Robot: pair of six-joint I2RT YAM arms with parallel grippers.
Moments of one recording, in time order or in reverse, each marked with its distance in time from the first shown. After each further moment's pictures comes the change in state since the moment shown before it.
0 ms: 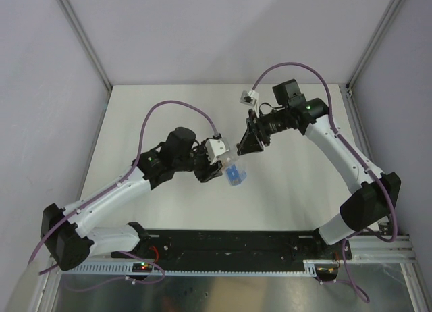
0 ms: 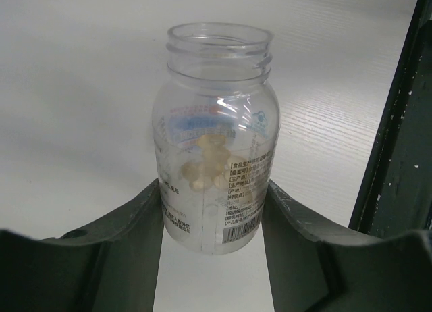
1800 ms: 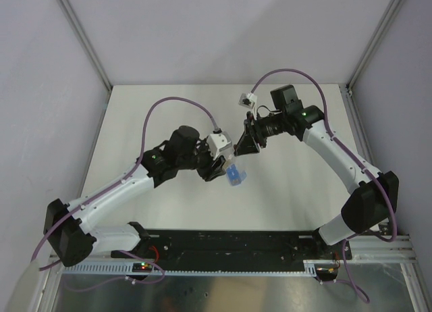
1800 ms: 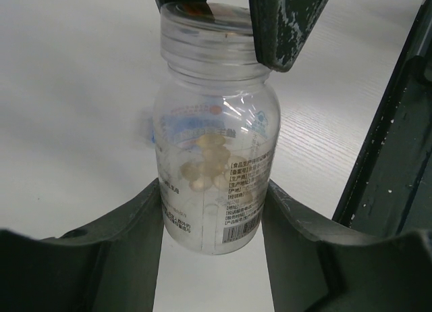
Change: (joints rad) left arm -0.007 0.039 0.020 0.021 -0.034 -0.158; right arm 0.017 -0.016 -0.123 0.190 0.007 0.100
